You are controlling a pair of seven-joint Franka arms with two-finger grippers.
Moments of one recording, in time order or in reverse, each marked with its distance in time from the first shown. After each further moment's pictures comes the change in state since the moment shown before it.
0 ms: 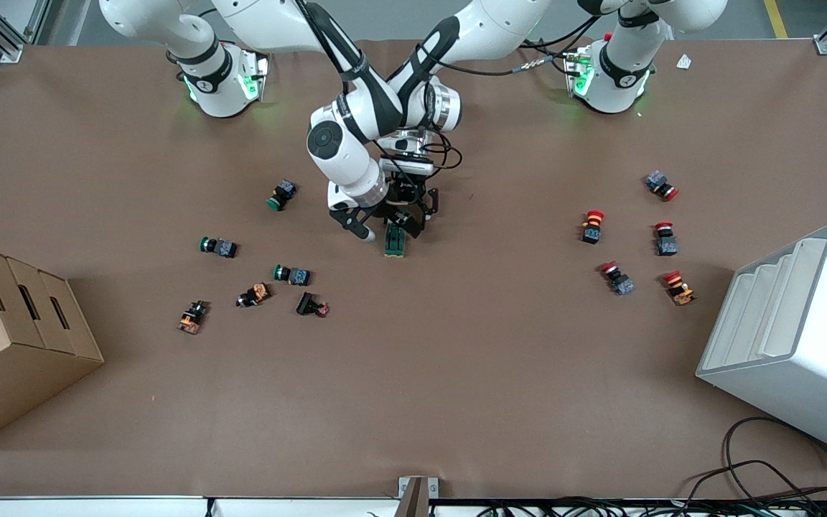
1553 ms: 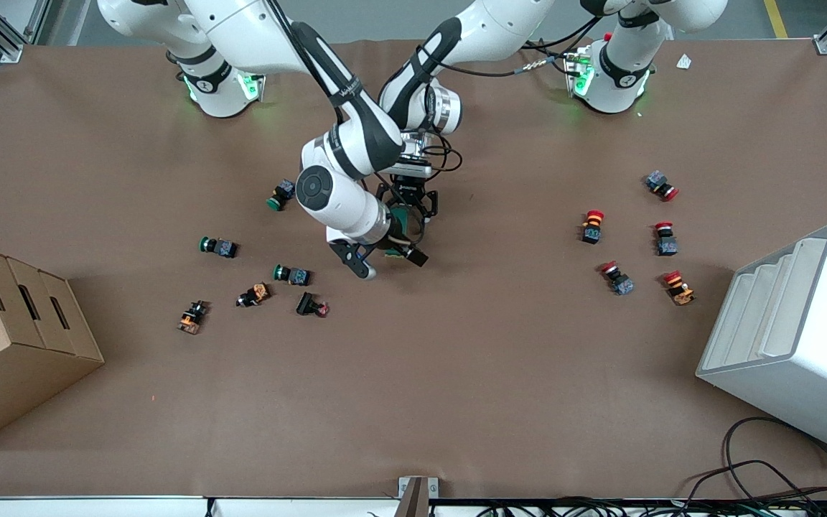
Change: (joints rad) left arm 0.012 -0.002 -0.001 0.015 -0.004 0.007 0.050; right arm -0.093 0.087 -0.054 0.307 0.010 -0.330 0.022
